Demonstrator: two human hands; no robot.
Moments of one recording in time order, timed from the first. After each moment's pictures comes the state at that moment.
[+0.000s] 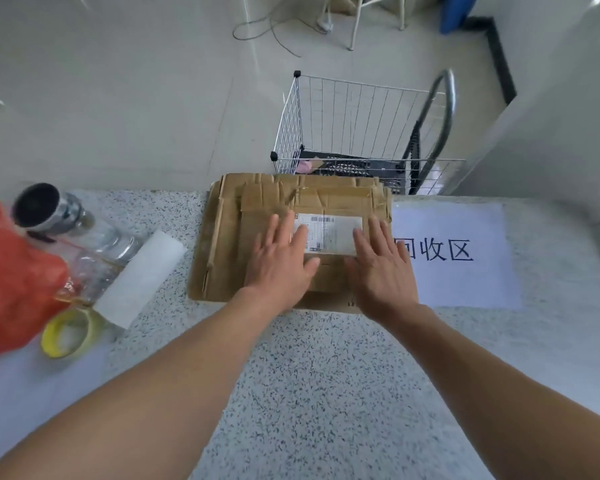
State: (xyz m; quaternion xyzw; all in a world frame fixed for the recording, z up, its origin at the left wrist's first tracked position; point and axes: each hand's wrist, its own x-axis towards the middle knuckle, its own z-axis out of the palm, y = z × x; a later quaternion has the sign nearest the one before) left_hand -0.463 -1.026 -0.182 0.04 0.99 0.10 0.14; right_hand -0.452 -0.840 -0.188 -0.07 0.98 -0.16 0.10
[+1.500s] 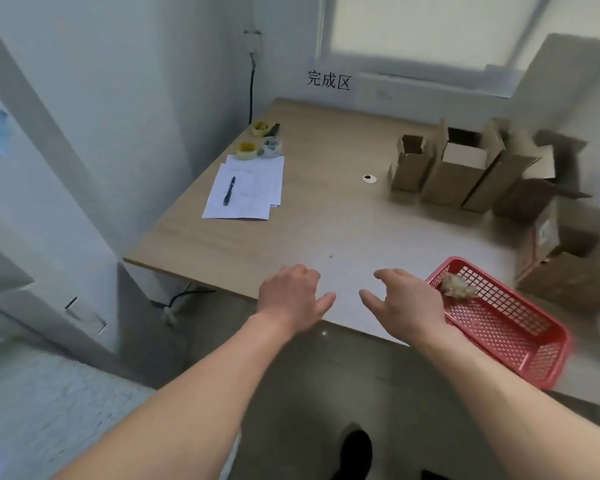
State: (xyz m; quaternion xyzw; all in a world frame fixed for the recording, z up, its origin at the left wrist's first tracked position) left_hand -0.083 -0.341 -0.022 0.69 0.72 0.05 0.09; right_hand 0.113 -0.301 -0.016 0.62 0.78 -0.09 -0.07
